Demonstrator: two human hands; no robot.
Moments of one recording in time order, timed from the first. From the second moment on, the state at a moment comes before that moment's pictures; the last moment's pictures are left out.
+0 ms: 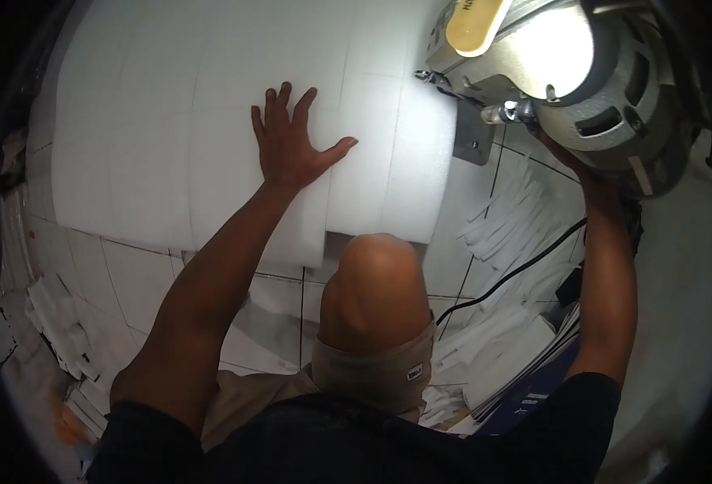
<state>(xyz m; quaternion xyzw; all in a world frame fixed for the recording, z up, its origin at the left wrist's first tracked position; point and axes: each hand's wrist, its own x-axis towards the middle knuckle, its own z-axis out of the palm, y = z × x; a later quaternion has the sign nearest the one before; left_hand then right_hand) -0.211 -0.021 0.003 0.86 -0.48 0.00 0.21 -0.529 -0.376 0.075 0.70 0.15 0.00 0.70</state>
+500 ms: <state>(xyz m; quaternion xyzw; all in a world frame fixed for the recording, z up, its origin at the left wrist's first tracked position) -0.208 -0.024 -0.006 0.85 -0.47 0.00 0.24 -0.546 -0.403 0.065 0.95 -0.07 -0.02 0.30</state>
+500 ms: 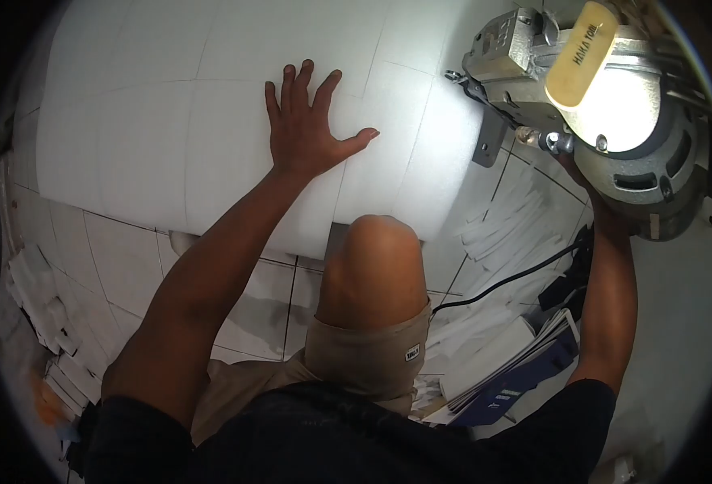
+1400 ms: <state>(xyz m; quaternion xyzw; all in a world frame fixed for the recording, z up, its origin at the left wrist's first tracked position) -0.221 -0.027 -0.011 0.85 -0.47 0.02 0.24 -0.542 -0.425 0.045 0.99 -0.13 -0.02 0.04</state>
